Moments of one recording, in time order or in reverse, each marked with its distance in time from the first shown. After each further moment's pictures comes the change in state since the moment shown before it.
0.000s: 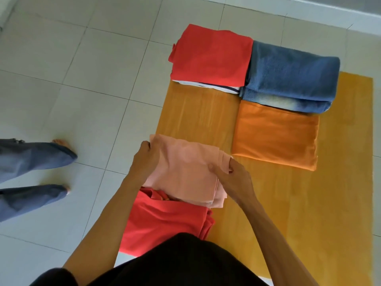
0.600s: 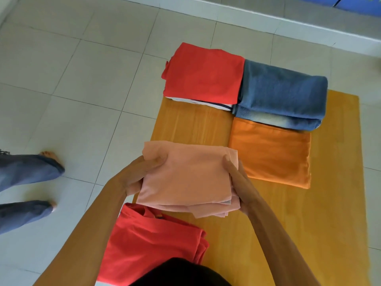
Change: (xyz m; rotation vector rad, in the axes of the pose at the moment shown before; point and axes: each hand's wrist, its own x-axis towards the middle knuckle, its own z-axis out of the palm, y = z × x) left_hand 0.023 0.013 -0.020 -0.535 -0.576 -0.014; right_hand 0.021 -0.031 -0.034 0.654 -0.266 0.160
